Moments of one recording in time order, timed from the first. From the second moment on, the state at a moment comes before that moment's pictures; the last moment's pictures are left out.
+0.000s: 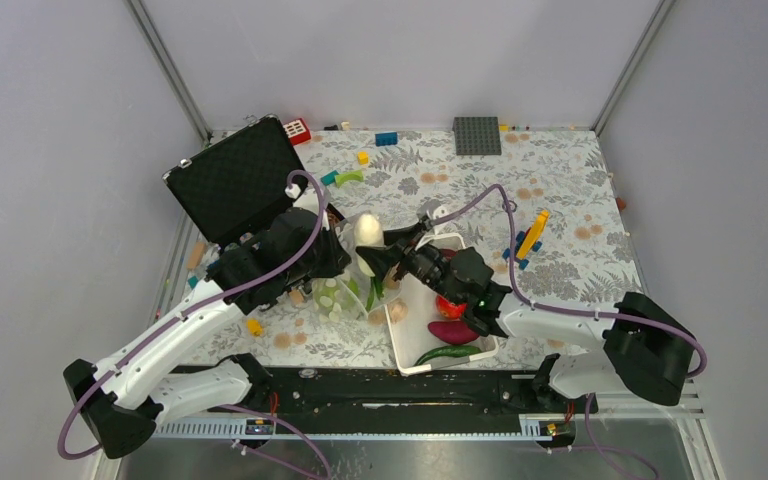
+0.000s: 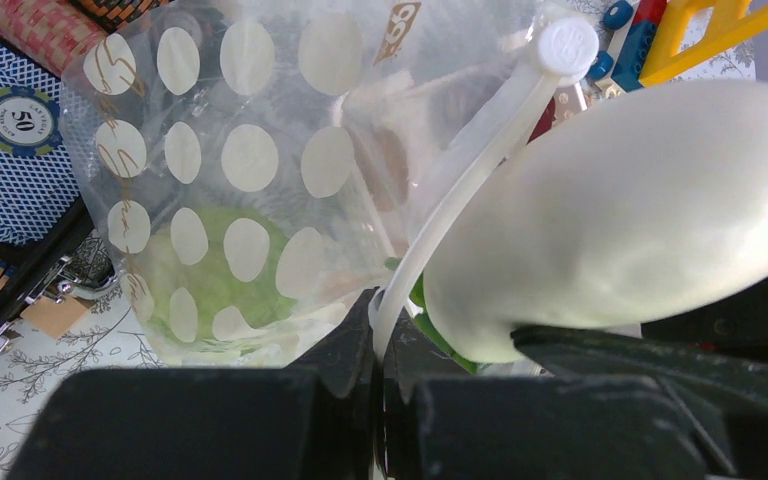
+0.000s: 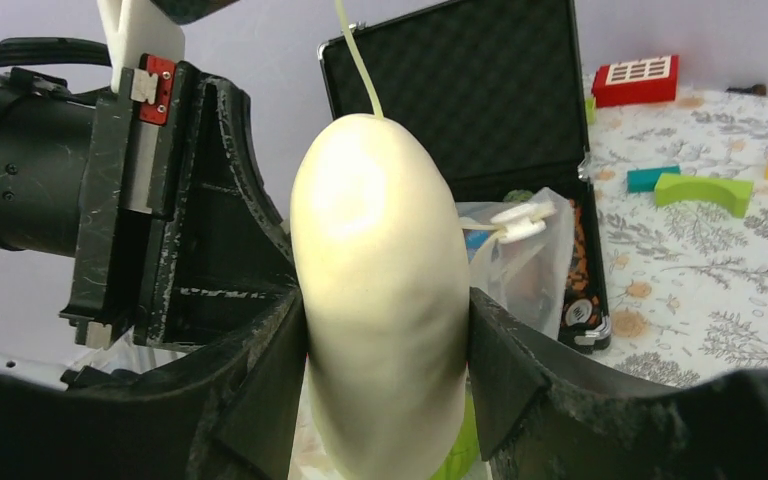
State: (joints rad) left arm -0.76 0.99 1.02 -0.68 -0.13 -0.66; right arm 0.99 1.33 0.60 0.91 0.08 0.36
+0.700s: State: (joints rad) left arm -0.76 0.99 1.02 -0.69 -0.17 -0.66; right arm 1.12 1.27 0.75 0.33 0.27 0.37
